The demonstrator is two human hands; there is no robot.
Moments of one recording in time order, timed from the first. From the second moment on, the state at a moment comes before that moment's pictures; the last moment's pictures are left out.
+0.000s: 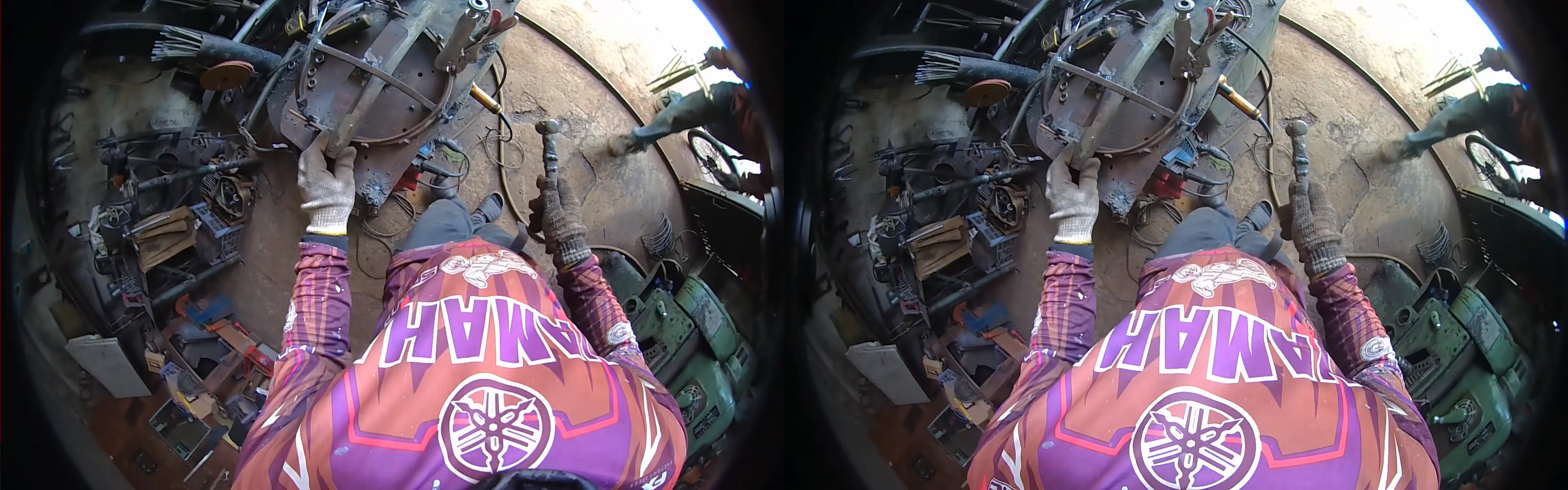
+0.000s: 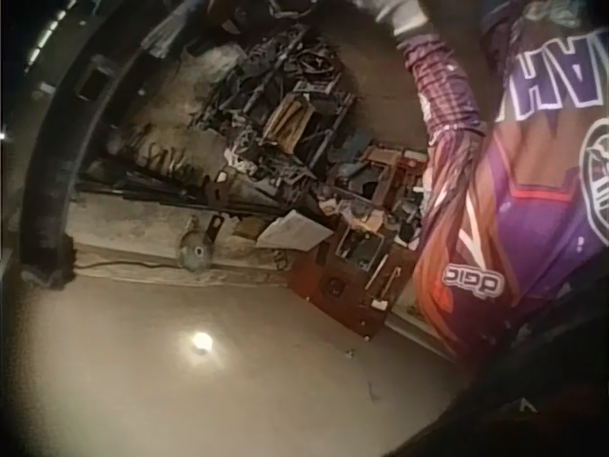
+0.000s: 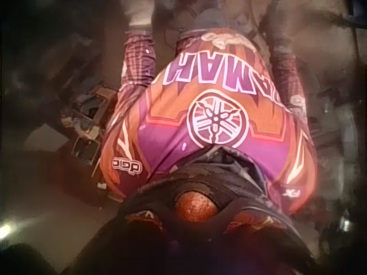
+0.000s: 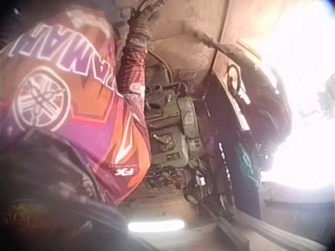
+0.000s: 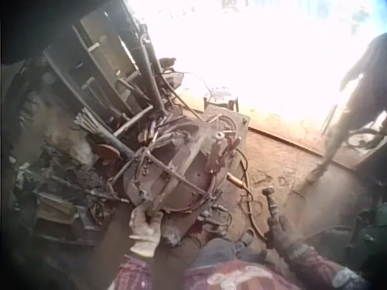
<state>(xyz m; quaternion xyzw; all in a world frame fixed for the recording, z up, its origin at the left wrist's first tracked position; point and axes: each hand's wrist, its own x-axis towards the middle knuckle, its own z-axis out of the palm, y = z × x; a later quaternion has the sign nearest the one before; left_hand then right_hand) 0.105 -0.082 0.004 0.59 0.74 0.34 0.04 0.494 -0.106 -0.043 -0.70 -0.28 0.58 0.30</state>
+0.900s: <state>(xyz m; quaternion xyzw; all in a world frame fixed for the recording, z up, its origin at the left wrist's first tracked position) 0.146 -0.068 0.013 0.47 0.81 0.34 0.02 0.470 0.184 0.016 -0.48 -0.68 0.47 0.29</state>
